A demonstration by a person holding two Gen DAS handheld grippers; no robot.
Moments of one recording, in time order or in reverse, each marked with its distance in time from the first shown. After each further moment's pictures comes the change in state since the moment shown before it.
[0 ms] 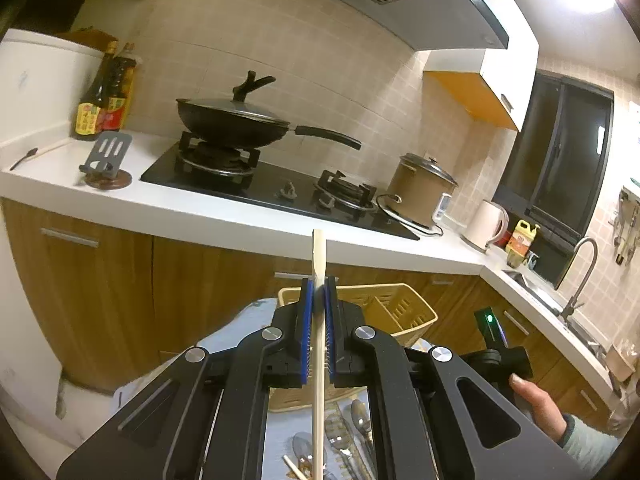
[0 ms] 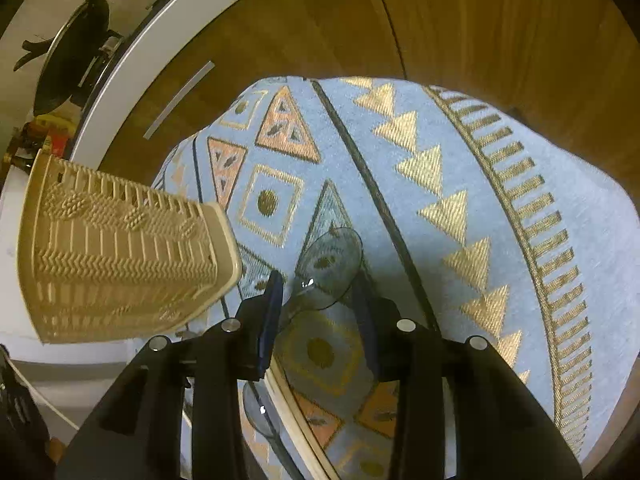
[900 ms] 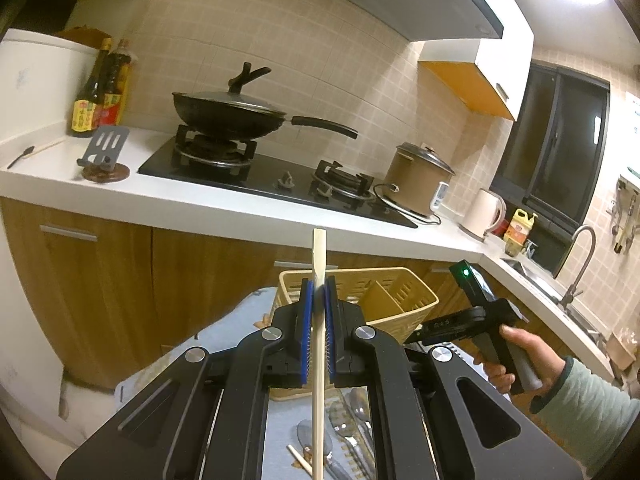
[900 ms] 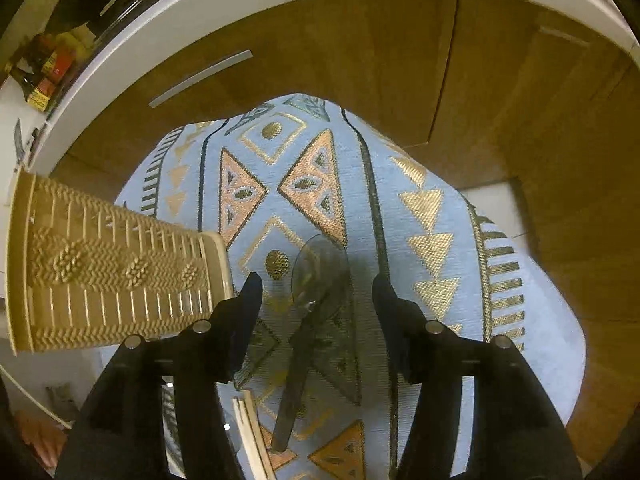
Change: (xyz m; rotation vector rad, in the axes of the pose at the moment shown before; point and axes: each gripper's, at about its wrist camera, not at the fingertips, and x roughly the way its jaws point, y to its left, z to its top) left arm -0.001 0.002 -0.008 0.023 0.027 -0.010; right arm 0.010 0.040 0.069 -0.315 0.050 -0.147
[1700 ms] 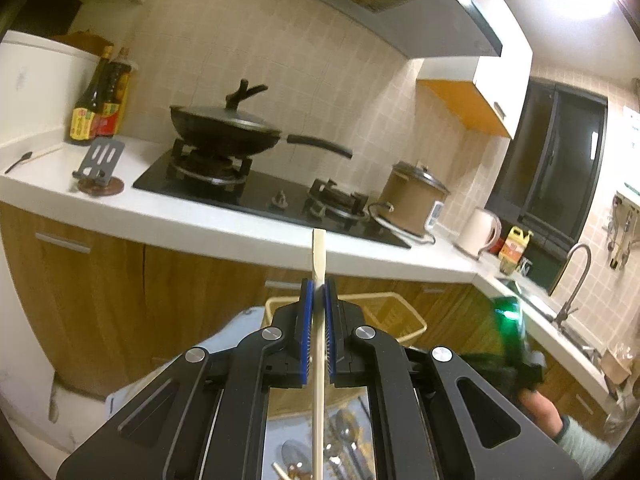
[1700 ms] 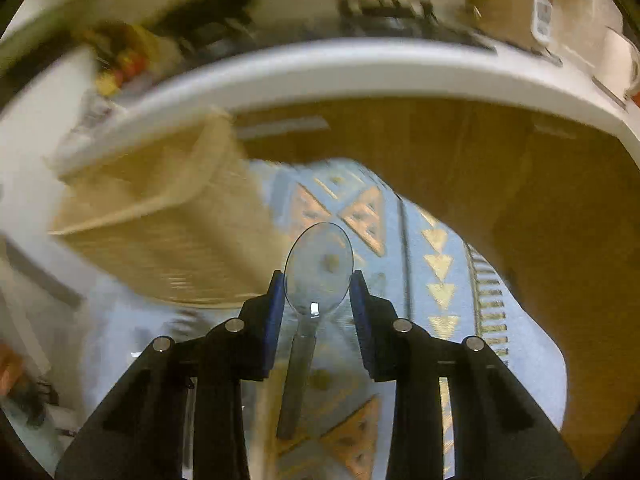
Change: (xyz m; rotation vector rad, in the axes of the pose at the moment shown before) left arm 0.000 -0.007 0.019 -0.023 -0.070 -0.022; right arm -0.082 0.028 -0.079 -0.216 -0.391 0.096
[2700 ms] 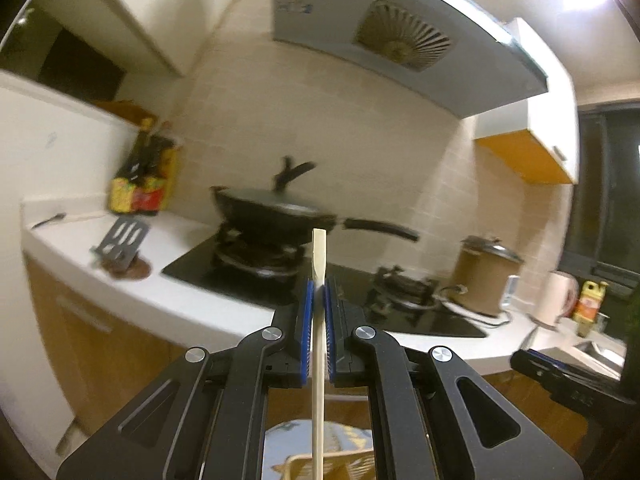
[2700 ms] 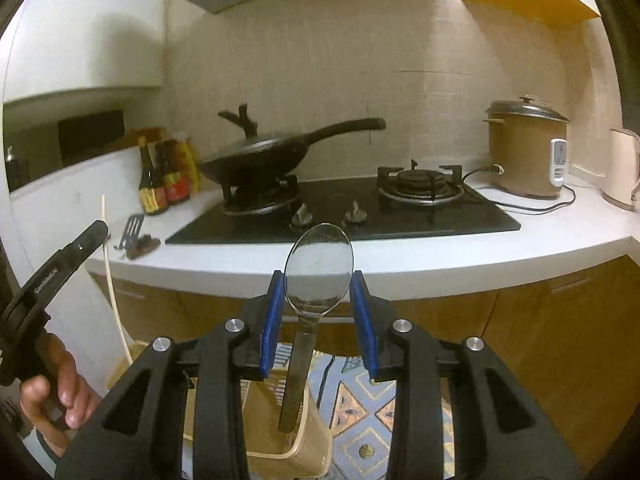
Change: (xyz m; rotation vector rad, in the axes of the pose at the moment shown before) left arm 0.081 -0.012 0.027 0.015 -0.306 0.288; right arm -0.034 0.039 0.079 -0.096 -0.479 0.021
